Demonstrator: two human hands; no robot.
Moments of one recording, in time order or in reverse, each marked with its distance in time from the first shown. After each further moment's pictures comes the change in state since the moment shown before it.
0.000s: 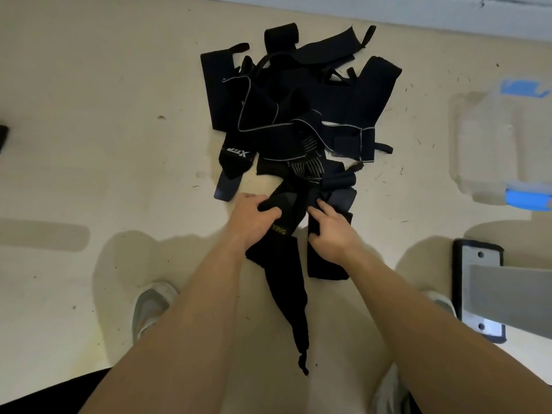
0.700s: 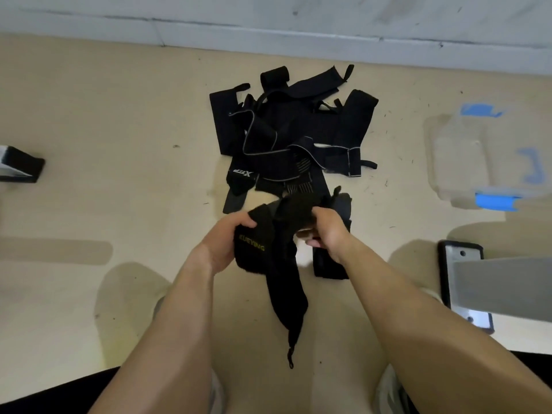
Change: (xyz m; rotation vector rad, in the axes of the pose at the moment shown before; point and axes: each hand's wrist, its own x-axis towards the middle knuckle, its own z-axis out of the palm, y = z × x) left_hand -0.068 0.010 -0.061 -0.569 -0.324 -0.104; right_hand -0.034 -0.050 -0.028 1.036 0.098 0.215
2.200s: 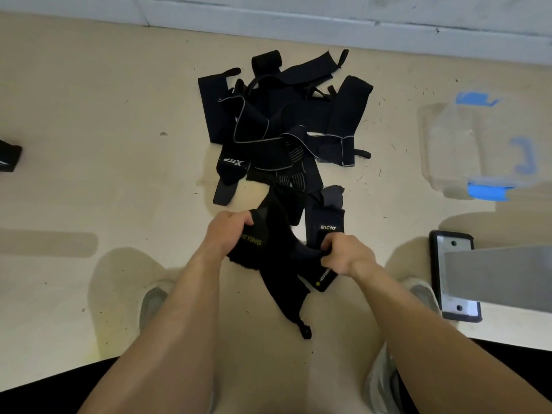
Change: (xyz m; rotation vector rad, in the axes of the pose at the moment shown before) left_hand 0.021 -0.015 0.012 0.378 0.368 -0.103; right_hand -0.024 0.048 -0.047 -1.100 0.009 0.069
